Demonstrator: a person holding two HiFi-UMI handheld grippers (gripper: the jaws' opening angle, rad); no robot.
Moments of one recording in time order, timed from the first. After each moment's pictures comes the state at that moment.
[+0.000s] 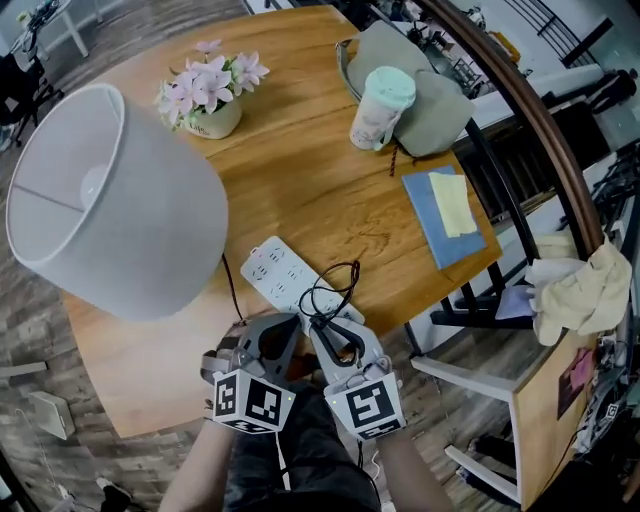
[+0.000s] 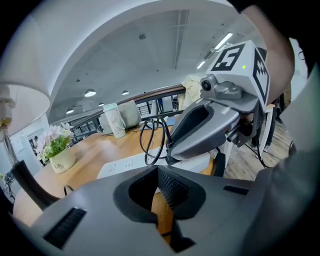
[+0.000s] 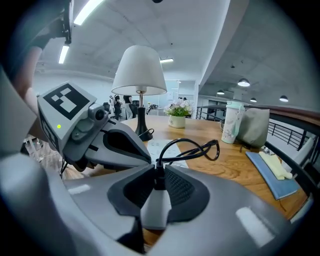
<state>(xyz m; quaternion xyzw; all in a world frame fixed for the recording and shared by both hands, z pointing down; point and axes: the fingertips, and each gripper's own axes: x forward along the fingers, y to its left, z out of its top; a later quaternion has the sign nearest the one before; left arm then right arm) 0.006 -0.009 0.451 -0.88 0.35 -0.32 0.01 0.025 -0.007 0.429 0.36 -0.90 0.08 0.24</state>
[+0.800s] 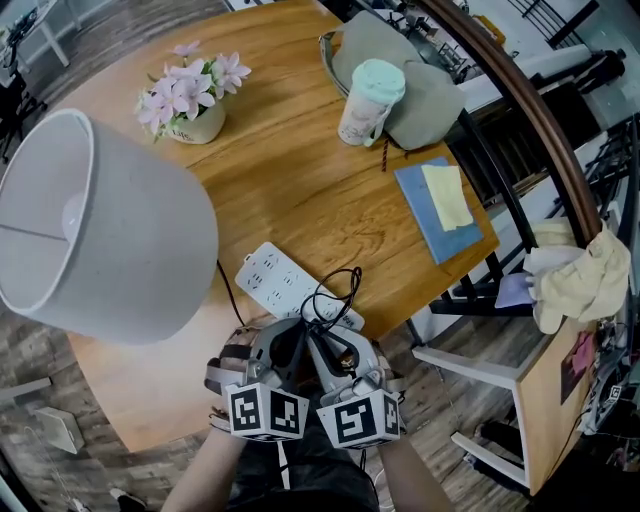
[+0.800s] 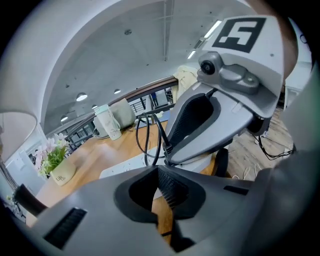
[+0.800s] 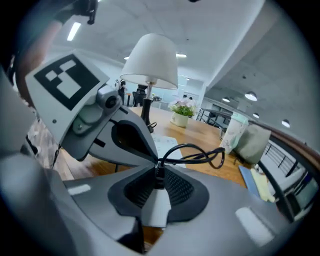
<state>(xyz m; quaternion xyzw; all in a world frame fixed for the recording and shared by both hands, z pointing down) 0.016 -0.012 0.454 -0.87 0.33 -0.37 0.05 0.021 -0.002 0.432 0.37 -0.87 0.01 0.32</state>
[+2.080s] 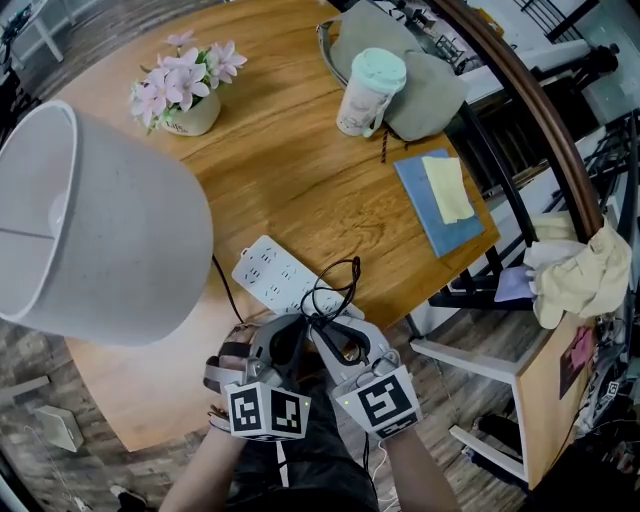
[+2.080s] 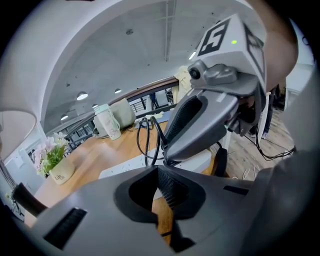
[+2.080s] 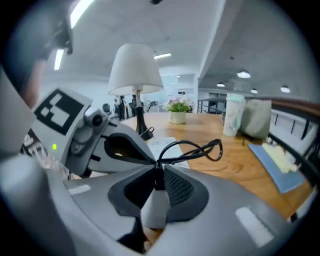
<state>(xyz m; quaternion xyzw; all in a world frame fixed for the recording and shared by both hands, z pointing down) 0.020 -0.011 0.452 -0.87 0.32 -0.36 0.04 0.026 -0.009 0.428 0.35 -0.89 0.12 0.25</state>
